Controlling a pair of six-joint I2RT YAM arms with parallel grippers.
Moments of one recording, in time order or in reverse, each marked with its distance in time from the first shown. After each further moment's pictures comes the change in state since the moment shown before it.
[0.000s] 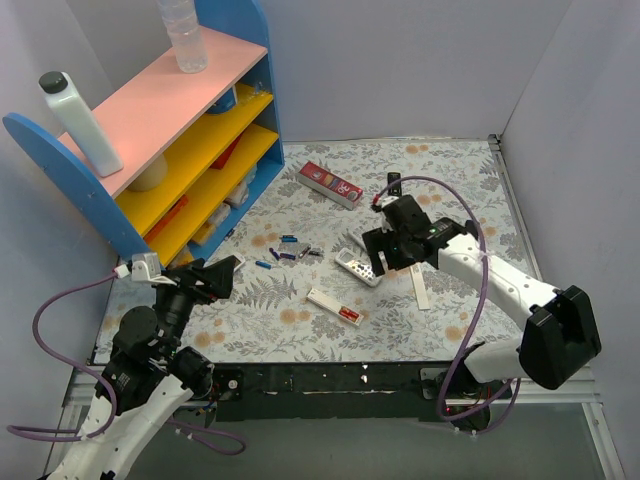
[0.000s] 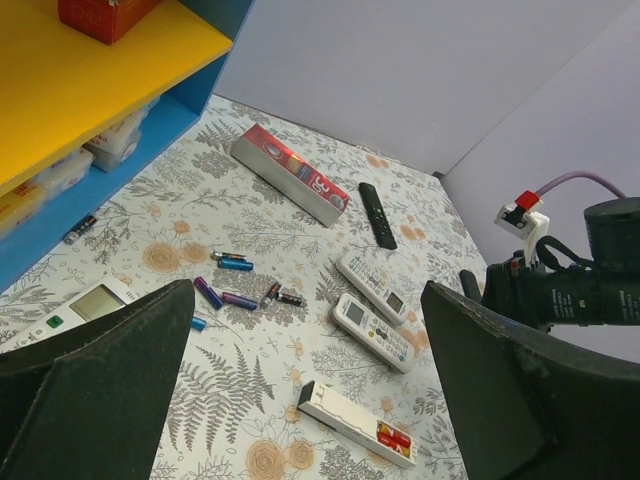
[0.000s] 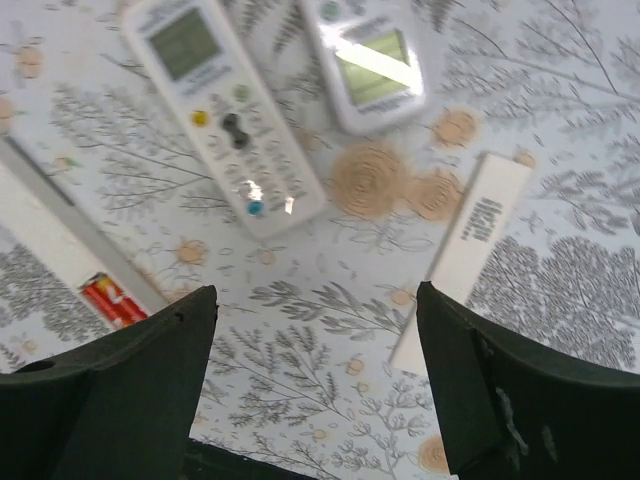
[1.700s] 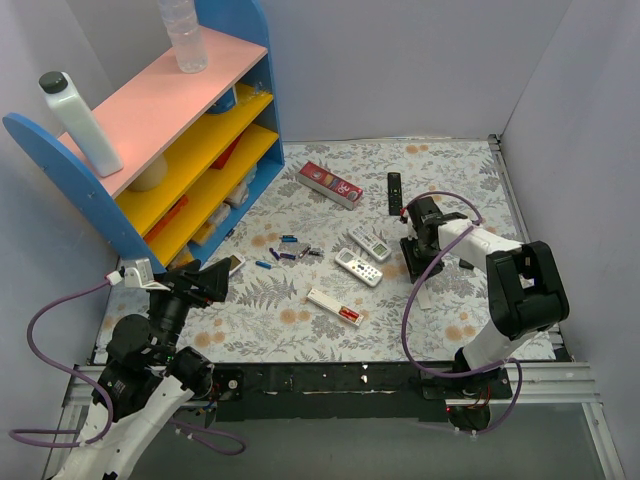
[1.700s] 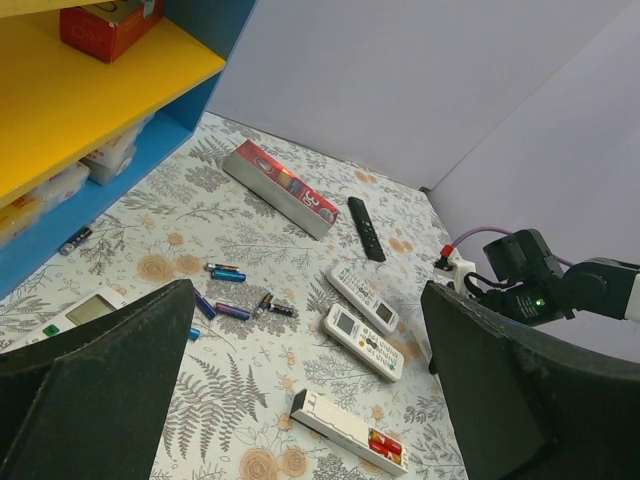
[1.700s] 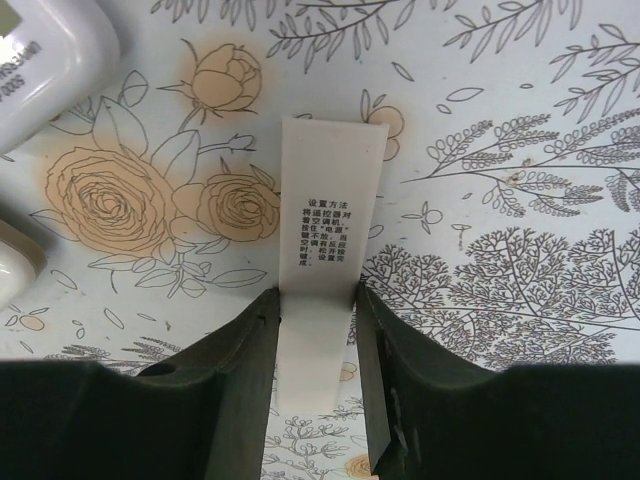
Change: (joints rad) left arm 0.000 -0.057 0.000 -0.006 -0.002 0.000; right arm -0.355 0.276 -0.091 0.032 -0.032 -0.121
